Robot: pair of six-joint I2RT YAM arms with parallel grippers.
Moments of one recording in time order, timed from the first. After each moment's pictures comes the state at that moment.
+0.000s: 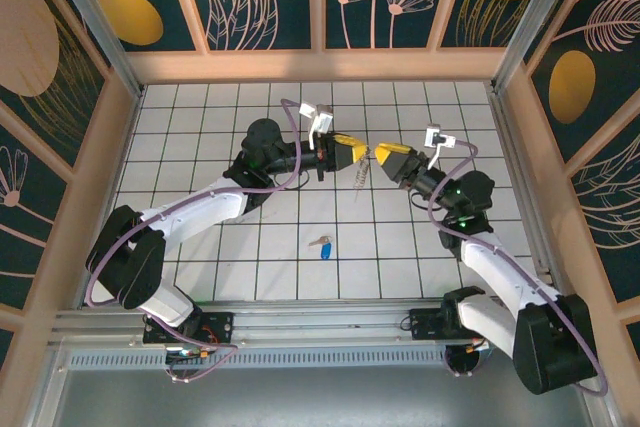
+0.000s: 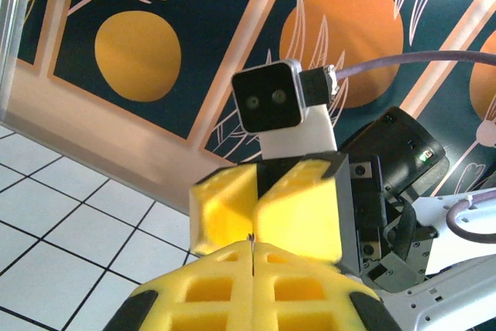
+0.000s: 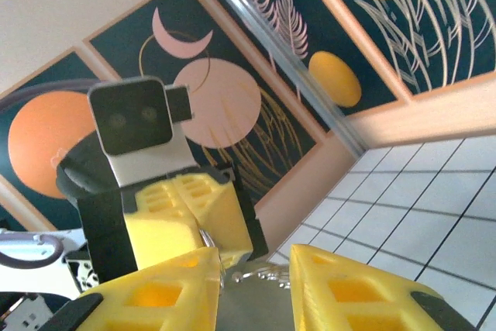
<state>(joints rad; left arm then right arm) -0.71 1.56 1.05 0.63 0.76 -0.55 0.27 0.99 0.45 0.88 -0.73 0.91</state>
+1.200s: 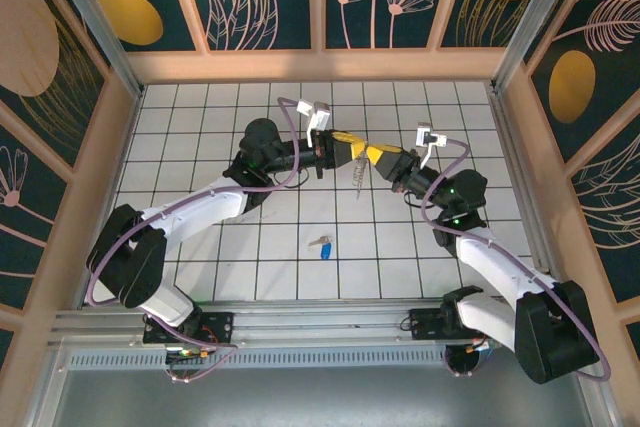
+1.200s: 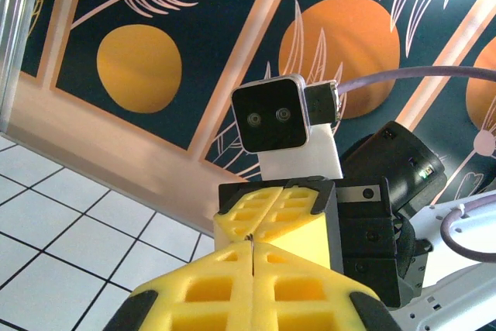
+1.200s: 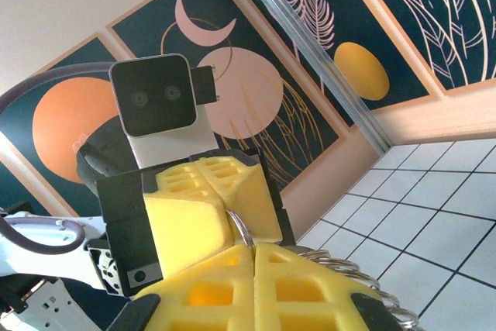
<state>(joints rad) -0.70 1.57 1.04 0.68 0.76 -0.58 0.33 1.06 0.47 0.96 -0.74 0.91</state>
